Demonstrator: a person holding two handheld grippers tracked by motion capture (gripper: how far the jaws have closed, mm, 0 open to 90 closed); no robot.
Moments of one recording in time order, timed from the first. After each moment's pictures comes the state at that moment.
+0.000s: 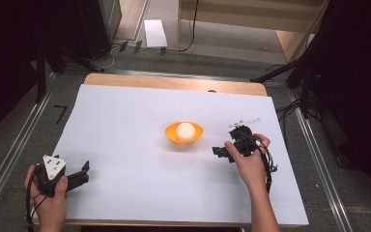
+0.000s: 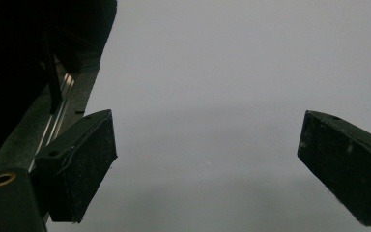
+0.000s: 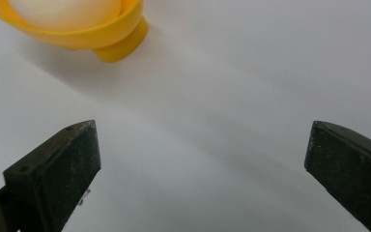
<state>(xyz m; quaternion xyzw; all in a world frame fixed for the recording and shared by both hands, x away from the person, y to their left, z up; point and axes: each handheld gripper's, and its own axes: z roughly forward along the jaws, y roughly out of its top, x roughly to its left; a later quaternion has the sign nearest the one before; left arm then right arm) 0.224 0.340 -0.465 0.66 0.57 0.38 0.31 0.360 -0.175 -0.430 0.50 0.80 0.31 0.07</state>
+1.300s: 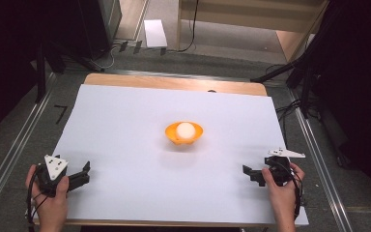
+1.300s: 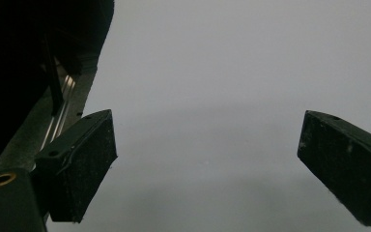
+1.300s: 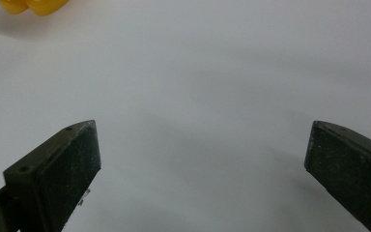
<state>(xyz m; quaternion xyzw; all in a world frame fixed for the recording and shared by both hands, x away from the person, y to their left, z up) 0.224 0.337 -0.465 0.67 0.56 0.38 0.30 0.292 -0.276 -0.472 0.54 0.74 0.38 0.12</state>
